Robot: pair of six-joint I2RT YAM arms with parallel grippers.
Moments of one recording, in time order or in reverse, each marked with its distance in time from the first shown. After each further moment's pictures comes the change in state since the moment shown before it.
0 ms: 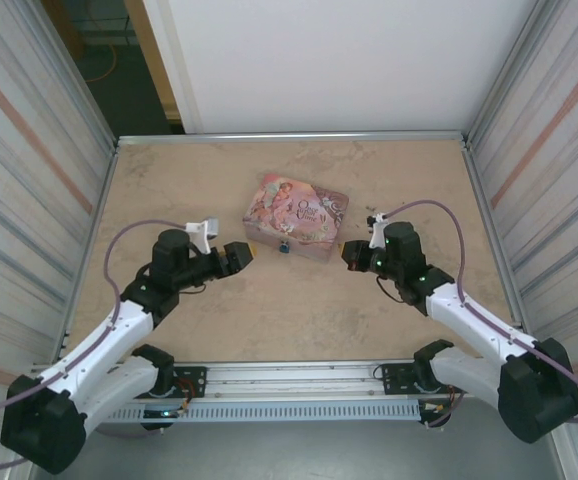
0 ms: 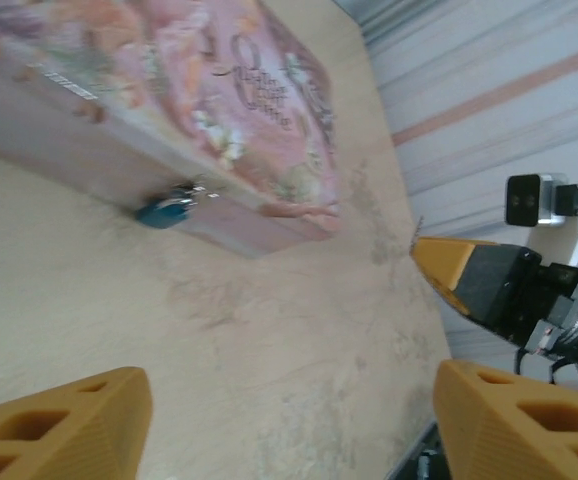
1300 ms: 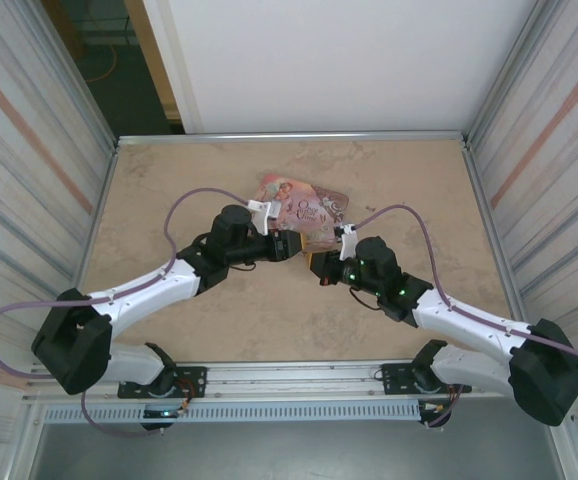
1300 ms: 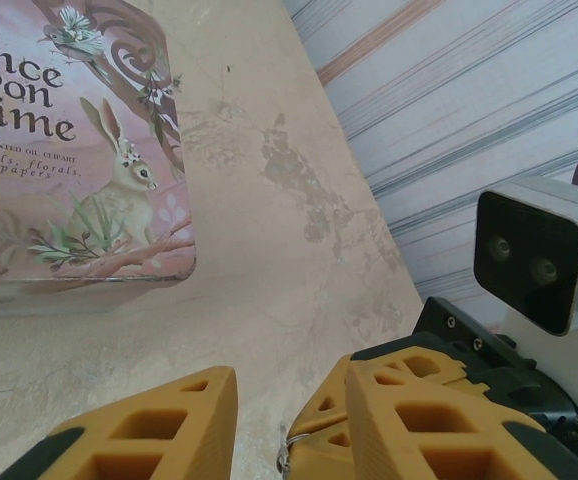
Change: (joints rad) left arm -0.273 0.436 0.281 0.176 -0.078 0.042; right arm 0.301 0.045 -0.004 0.205 0.116 0.051
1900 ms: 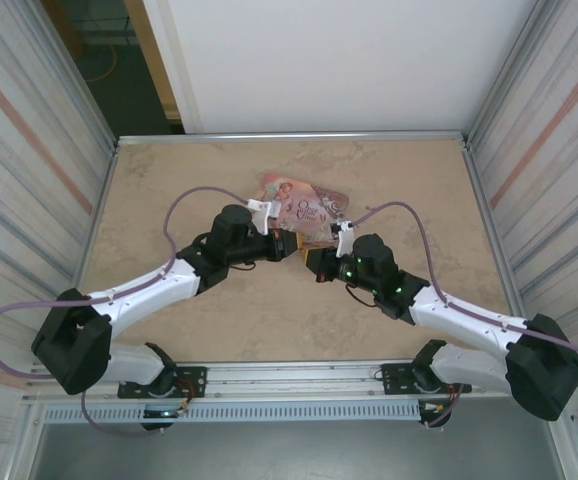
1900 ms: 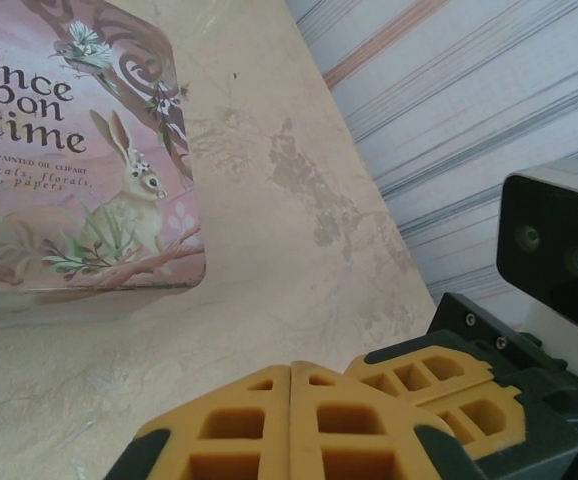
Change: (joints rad) left arm -0.001 0.000 0.005 -0.009 -0.017 0.029; right arm 0.008 0.035 0.022 0.041 0.005 0.001
